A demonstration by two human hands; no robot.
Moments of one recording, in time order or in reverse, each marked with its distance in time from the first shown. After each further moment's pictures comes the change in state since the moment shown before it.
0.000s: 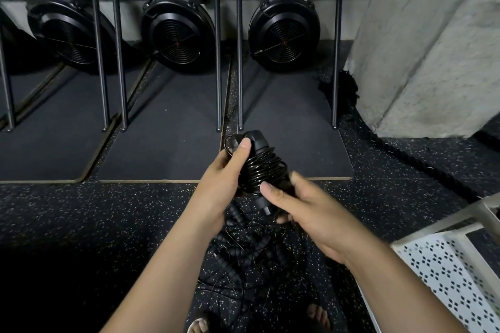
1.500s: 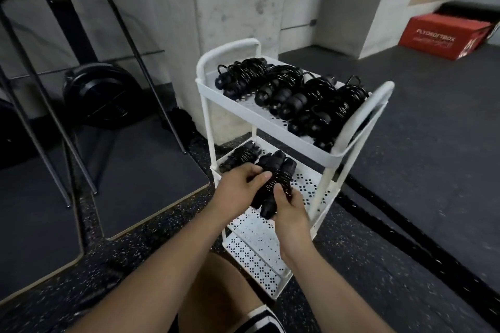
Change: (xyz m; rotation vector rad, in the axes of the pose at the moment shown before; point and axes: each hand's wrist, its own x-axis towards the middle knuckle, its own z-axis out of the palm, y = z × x) left_hand -0.184 -0.046 0.342 0.816 -0.680 0.585; right_hand -0.329 0.041 -0.135 0.413 1.278 0.057
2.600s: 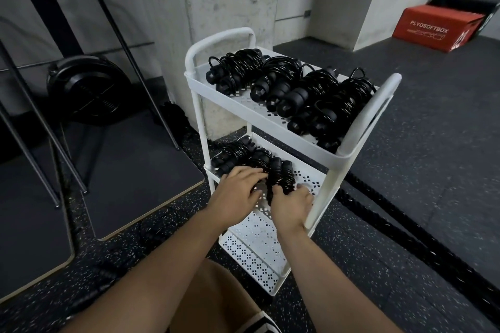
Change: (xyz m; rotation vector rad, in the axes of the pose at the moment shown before) left_hand 0.028 -0.058 0.024 0.495 -0.132 0.323; right_hand 0.053 0.003 0.014 -0.359 0.282 0.013
